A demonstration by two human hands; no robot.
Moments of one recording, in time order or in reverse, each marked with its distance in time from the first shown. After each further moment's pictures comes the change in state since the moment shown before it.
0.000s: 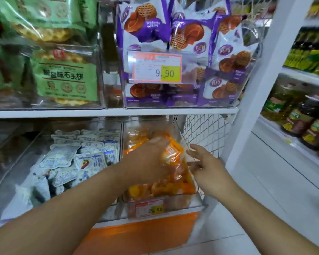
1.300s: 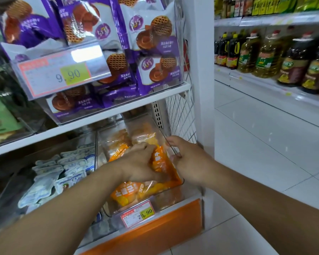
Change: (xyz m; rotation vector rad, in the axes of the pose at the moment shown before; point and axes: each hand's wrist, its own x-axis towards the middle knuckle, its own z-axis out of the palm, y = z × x) left_hand 0.055 0.002 0.036 0.333 -0.395 -0.158; right_hand 0.003 0.016 -0.010 0.166 -0.127 -0.018
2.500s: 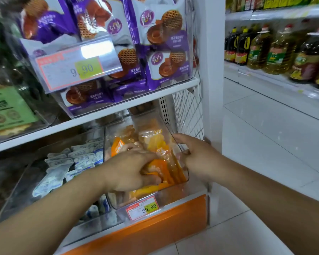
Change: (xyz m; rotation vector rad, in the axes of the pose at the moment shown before) left_hand -0.053 -0.019 -0.008 0.163 0.141 0.275; right_hand -0.006 -0.002 -0.003 0.135 -0.029 -0.044
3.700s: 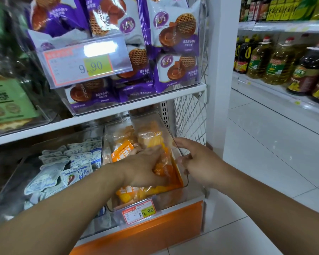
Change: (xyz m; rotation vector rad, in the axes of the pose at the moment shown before) left_hand 0.034 0.003 0.017 -0.182 -0.250 -0.178; right_hand 0.000 -0.001 0.001 0.080 -0.006 0.002
